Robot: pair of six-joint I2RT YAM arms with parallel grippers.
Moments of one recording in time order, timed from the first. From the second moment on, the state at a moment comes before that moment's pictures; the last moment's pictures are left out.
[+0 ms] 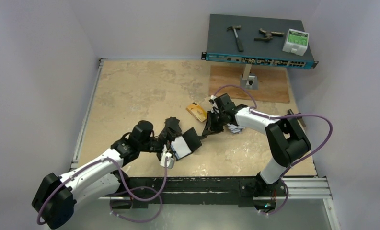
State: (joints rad) left arm -0.67 0.92 0.42 -0.14 0.66 1.29; right arm 0.52 1.66 0.95 -0.35 -0.42 0.58
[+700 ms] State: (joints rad) left arm -0.70 0.90 0.40 -0.09 0.71 1.16; right arm 0.55 1.50 0.70 -0.33 -0.28 0.58
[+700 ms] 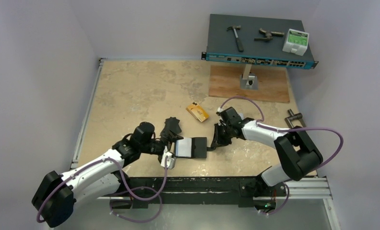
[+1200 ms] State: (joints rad) left arm -0.70 1.14 0.39 0.01 0.66 1.38; right arm 0.57 1.46 0.67 -0.35 -0.25 0.57
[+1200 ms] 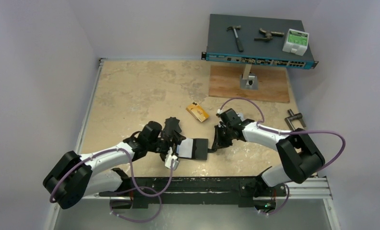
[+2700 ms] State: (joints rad) left arm -0.90 1.43 0.59 0.27 0.45 1.08; right arm 0.57 1.26 0.57 -0.20 -0.37 0.64
